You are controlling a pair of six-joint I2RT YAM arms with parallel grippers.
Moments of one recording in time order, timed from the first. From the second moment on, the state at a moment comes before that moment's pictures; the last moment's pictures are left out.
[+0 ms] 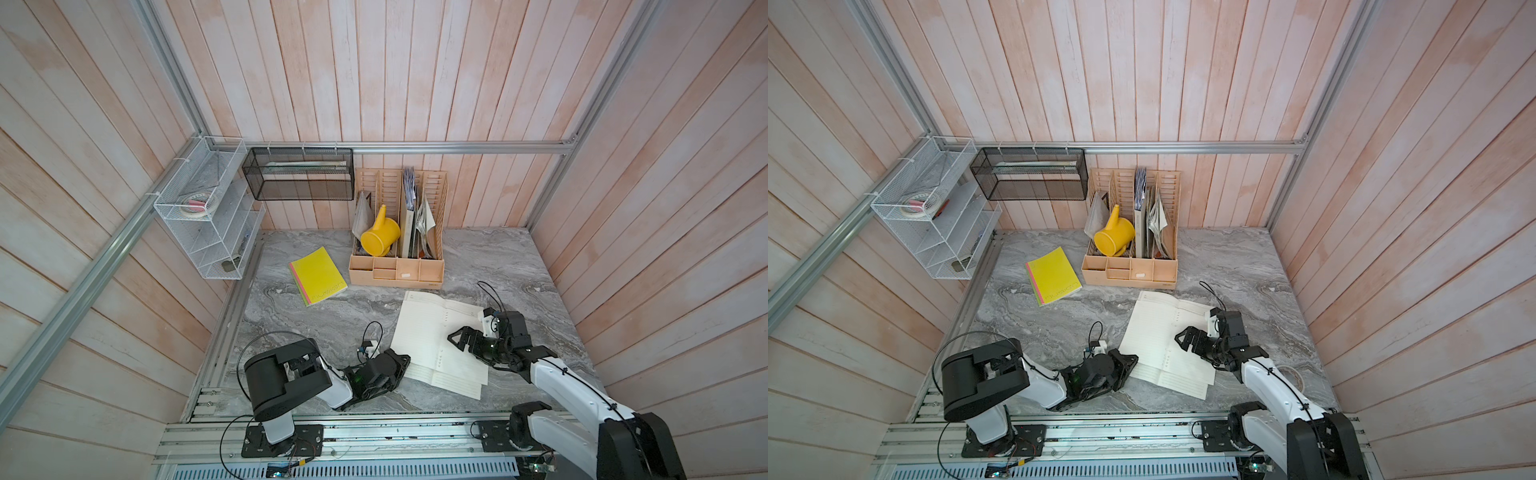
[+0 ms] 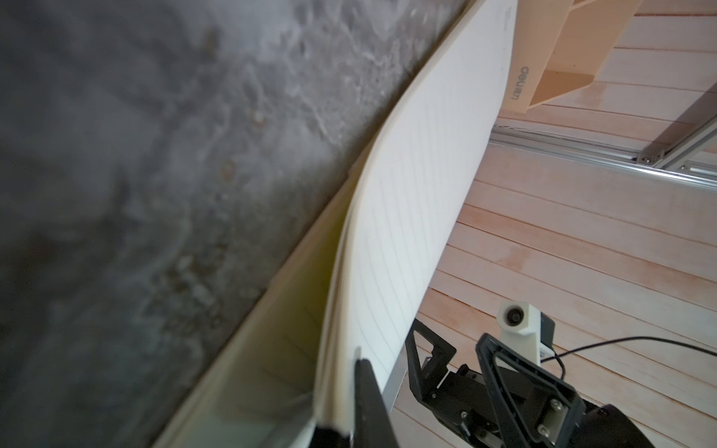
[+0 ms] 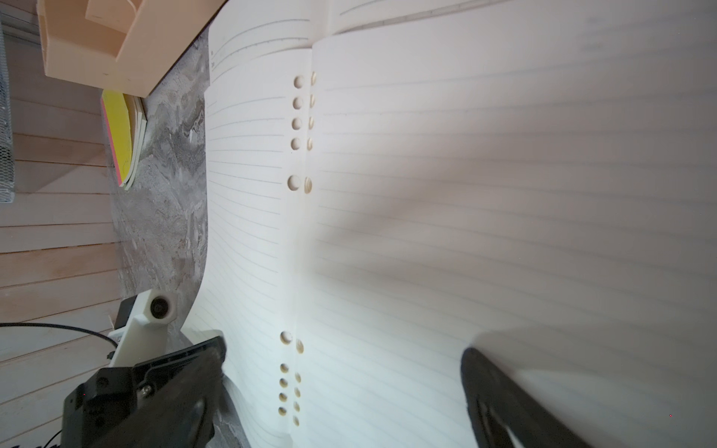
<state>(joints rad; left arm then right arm) -1.12 1.72 0.41 0.81 -0.21 -1.82 0.21 1.03 0.36 -0.26 -0.45 0.63</state>
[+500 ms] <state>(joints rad) -1.16 1.22 0.45 0.42 -0.28 -1.50 0.28 1.09 0.55 -0.38 -0.37 0.62</state>
